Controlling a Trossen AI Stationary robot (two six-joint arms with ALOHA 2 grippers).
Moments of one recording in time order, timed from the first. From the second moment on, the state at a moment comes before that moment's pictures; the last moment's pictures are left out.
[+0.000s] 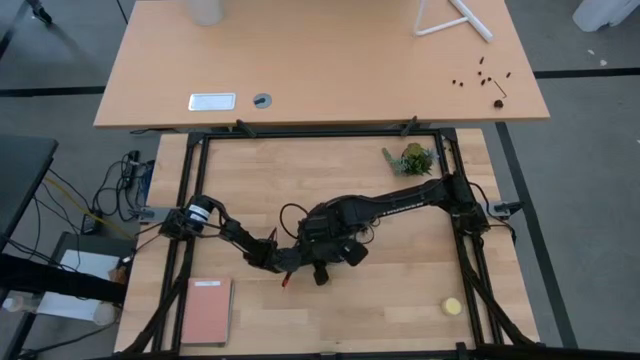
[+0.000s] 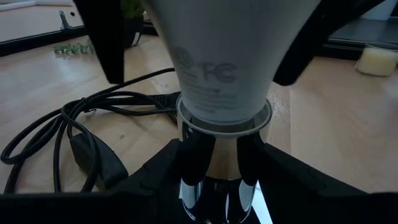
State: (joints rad) left arm -0.33 2.15 0.84 1.07 -0.66 -0.24; right arm 0.17 2.09 1.86 -1.17 0.04 -0.51
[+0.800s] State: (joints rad) left arm -0.33 2.15 0.84 1.07 -0.65 -0.24; right arm 0.16 2.09 1.86 -1.20 0.03 0.63
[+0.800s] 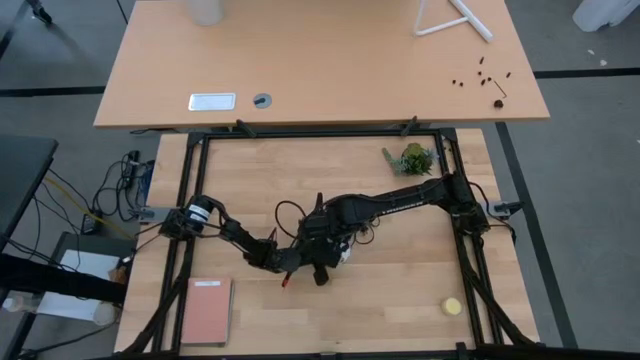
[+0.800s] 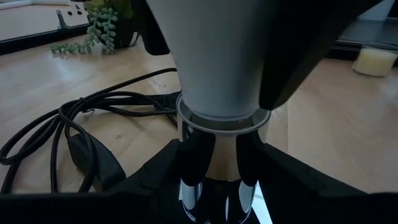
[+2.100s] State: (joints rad) left arm -0.33 2.15 0.84 1.07 -0.65 -0.24; right arm 0.16 2.09 1.87 -1.20 0.02 -1.07
